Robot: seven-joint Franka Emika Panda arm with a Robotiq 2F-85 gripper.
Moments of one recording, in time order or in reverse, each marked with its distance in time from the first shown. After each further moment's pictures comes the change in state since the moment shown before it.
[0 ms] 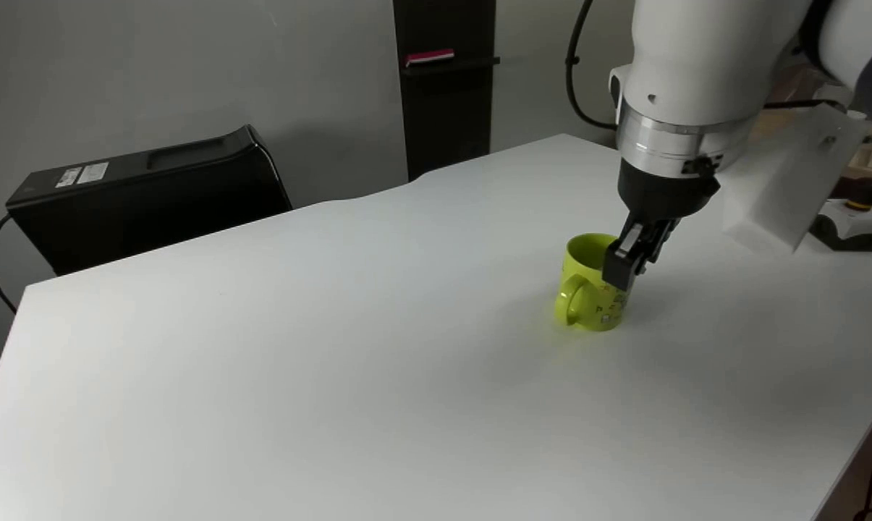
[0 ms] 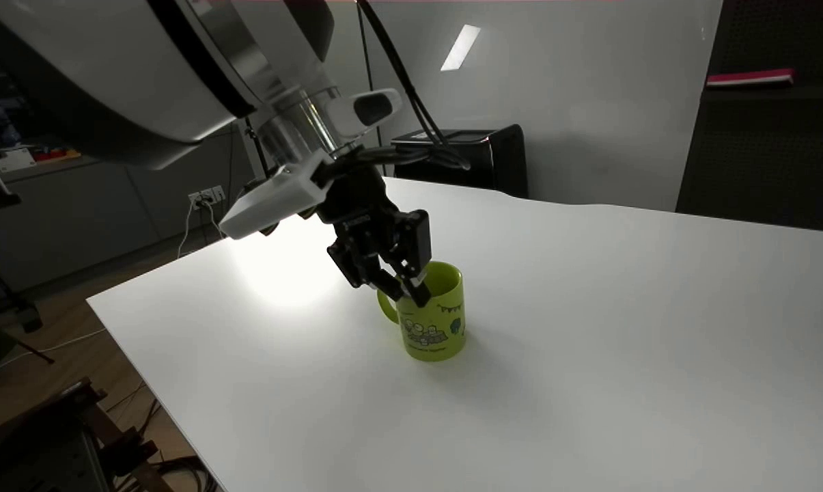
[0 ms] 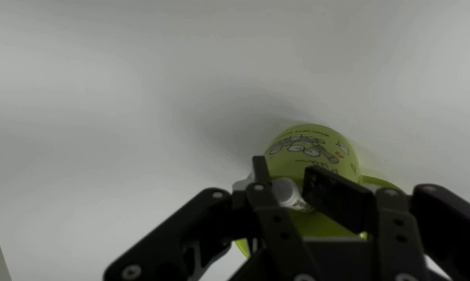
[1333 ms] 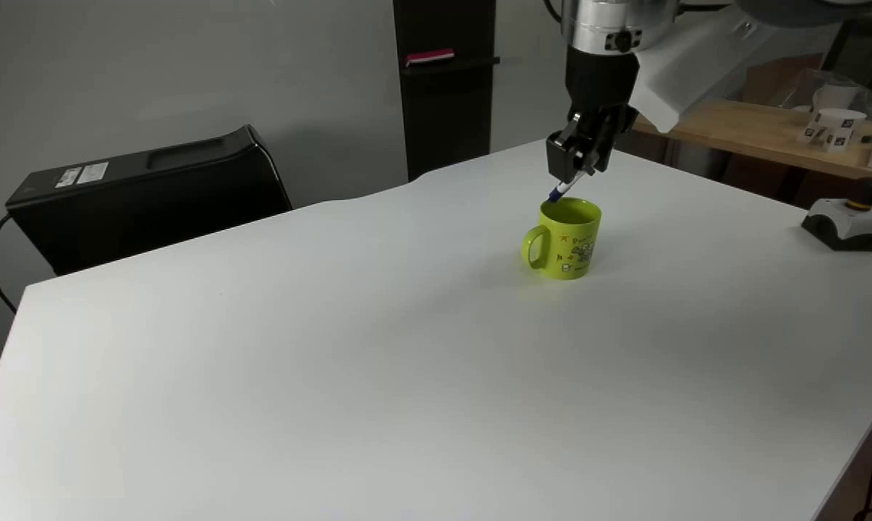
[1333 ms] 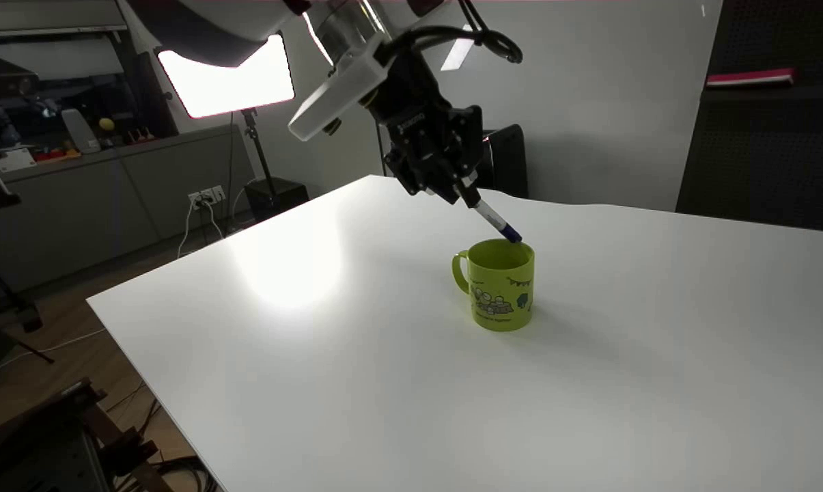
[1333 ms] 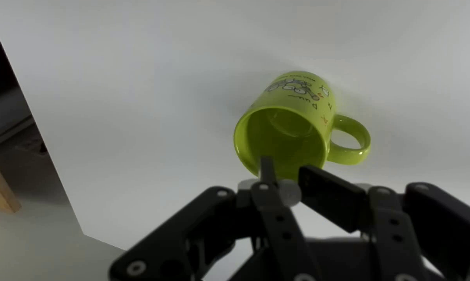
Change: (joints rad) arm 0.006 -0.023 -0.001 0.209 0.190 -0.104 -0.104
